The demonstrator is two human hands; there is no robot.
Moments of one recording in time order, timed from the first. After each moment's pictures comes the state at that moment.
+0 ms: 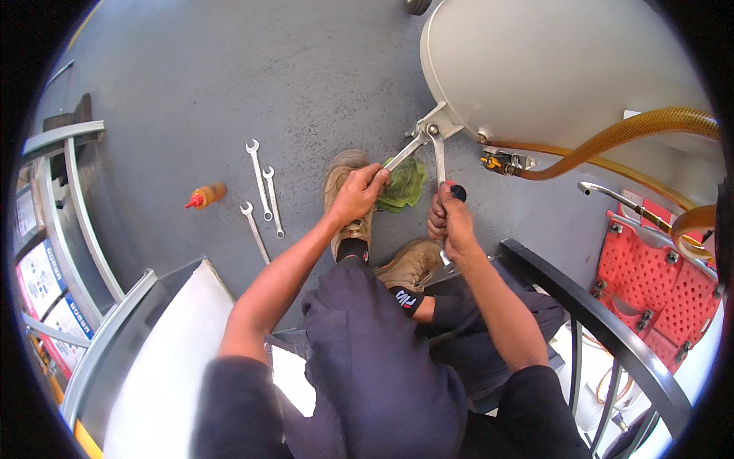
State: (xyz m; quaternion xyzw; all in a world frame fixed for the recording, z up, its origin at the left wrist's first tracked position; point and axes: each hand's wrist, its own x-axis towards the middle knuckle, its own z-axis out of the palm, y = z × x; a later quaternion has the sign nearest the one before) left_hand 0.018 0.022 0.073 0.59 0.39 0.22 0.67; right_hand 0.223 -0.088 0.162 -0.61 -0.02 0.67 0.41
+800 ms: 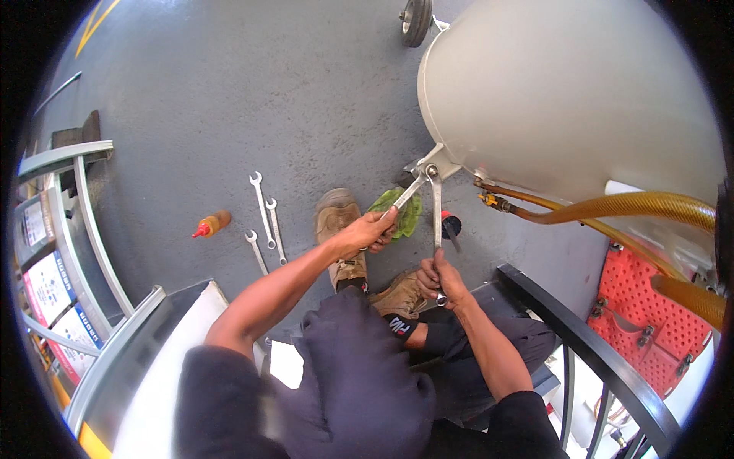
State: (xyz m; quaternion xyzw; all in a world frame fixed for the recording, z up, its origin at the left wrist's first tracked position) left_hand 0.028 0.032 0.088 0.26 0.34 -0.02 0.90; right_hand 0.231 -0.135 0.152 -0.49 -0.03 0.80 0.35
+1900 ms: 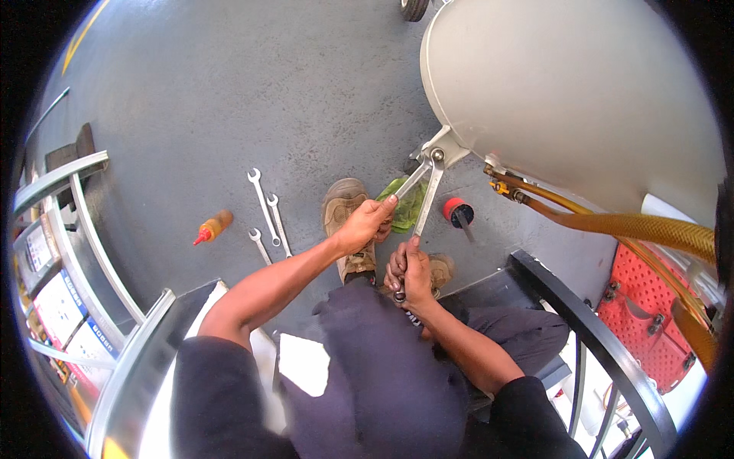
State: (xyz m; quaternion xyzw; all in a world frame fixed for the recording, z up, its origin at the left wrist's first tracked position) left_hand 0.026 0.025 0.067 0.24 0.35 0.06 0.90; right_hand 0.124 -0.106 0.150 -0.56 0.05 0.66 0.50
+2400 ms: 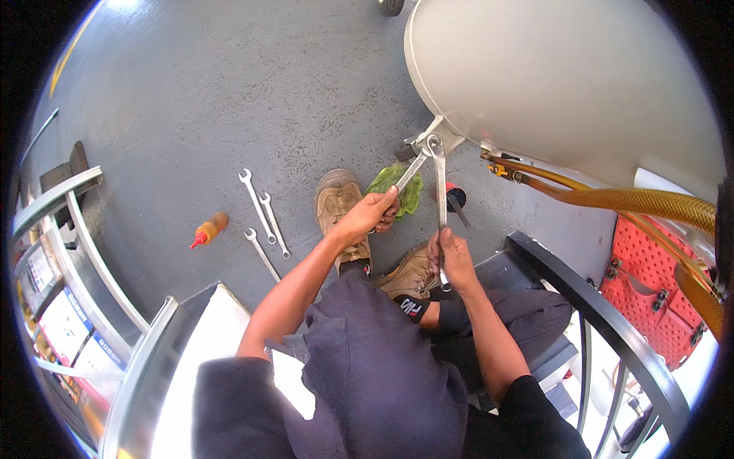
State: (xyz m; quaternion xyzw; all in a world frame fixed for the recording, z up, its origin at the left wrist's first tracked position) left_hand 0.034 0.024 0.055 0.21 0.31 0.00 0.93; right_hand 0.210 -0.132 0.160 -0.65 -0.10 0.65 0.39
